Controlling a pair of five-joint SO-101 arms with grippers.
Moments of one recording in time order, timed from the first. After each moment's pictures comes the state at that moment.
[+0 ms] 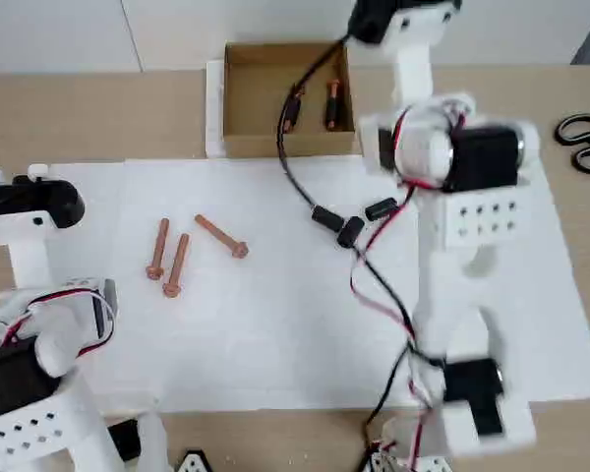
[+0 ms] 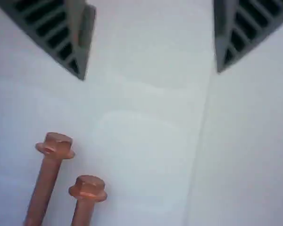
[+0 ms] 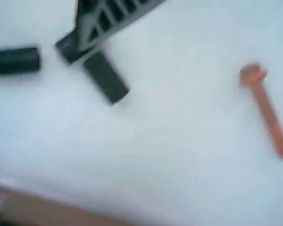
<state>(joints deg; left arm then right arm) -25.2 -56.0 28.6 96.3 -6.5 -13.0 -5.3 -31.9 95.1 4.7</state>
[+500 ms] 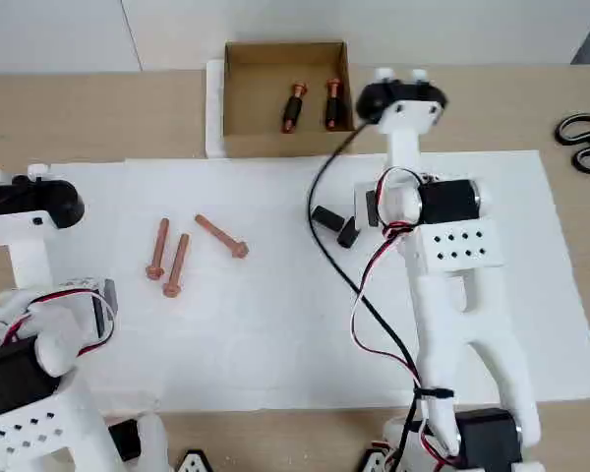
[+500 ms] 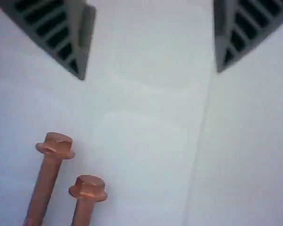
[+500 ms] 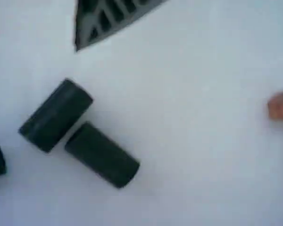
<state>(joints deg) -25.2 -56.0 28.6 96.3 -6.5 -10.8 -16.3 11.4 70.8 -11.4</state>
